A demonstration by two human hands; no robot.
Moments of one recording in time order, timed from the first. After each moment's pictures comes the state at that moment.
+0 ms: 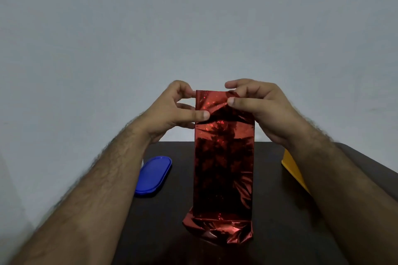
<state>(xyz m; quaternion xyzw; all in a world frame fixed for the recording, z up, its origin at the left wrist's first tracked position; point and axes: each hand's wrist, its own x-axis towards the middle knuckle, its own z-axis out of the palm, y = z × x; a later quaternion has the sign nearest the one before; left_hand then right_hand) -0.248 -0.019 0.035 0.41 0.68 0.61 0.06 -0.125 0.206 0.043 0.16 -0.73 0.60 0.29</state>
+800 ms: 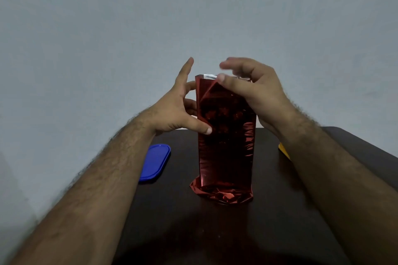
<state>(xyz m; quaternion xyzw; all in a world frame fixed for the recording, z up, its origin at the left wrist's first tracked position) -0.237 -0.011 0.021 0.48 0.72 0.50 0.06 -0.129 0.192 0.038 0.10 -0.74 0.55 0.38</state>
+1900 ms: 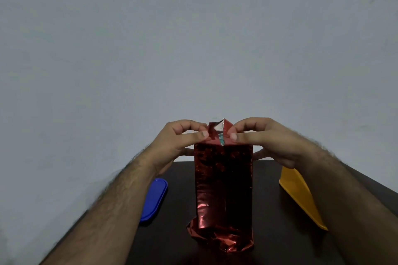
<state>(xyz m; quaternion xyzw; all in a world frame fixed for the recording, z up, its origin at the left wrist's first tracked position) -0.249 0.000 0.015 0.40 0.65 0.64 0.07 -0.113 0.233 0.045 0.03 -0.84 0.53 0.13</state>
